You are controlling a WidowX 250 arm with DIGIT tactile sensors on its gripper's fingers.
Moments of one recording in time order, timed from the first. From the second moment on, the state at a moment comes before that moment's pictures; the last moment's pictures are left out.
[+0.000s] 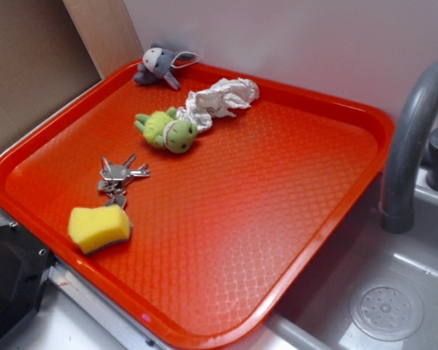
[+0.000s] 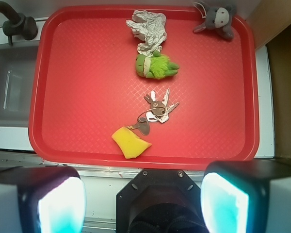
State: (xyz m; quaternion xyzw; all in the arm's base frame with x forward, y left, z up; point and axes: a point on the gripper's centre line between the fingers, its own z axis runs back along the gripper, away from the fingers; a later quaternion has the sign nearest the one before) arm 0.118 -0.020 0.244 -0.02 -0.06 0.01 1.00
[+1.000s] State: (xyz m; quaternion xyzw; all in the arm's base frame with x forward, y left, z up) arm 0.185 -0.013 0.187 -0.11 -0.02 0.37 0.92
